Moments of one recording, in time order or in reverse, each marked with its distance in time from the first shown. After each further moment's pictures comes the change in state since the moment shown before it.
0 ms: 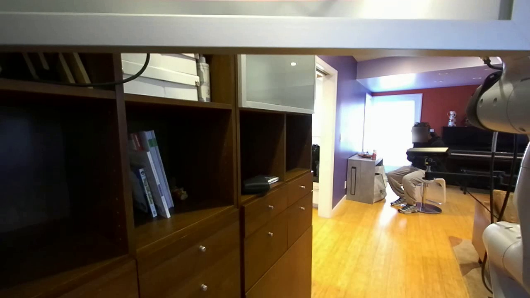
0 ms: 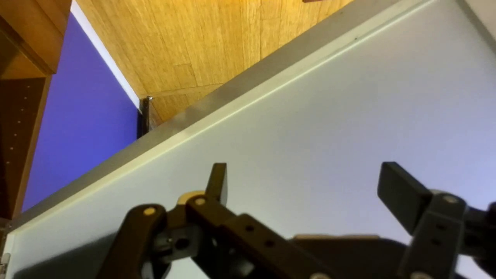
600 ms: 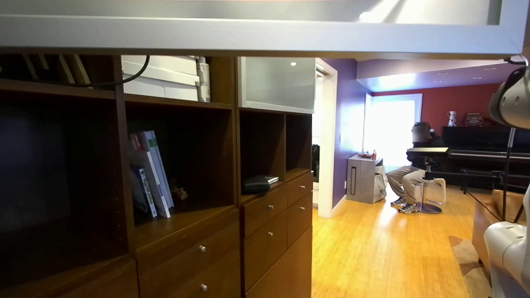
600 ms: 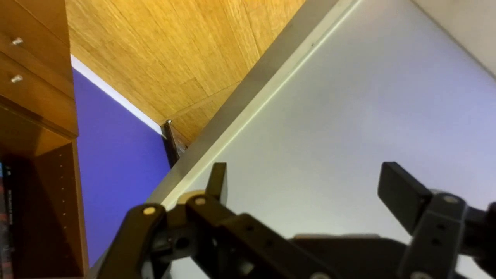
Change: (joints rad) arm -0.029 -0.120 -0.073 -0.169 0.096 0.017 0.236
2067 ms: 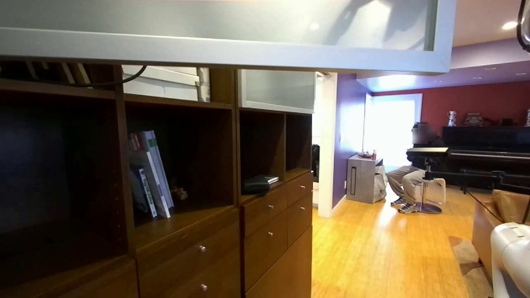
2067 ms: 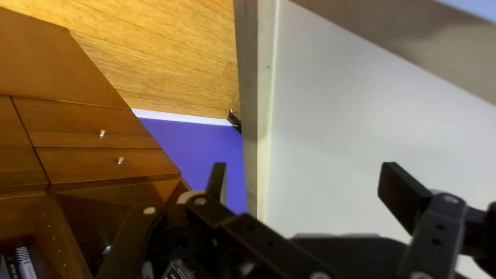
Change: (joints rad) arm -0.132 -0.239 -0.088 -0.326 0.113 0.092 0.409
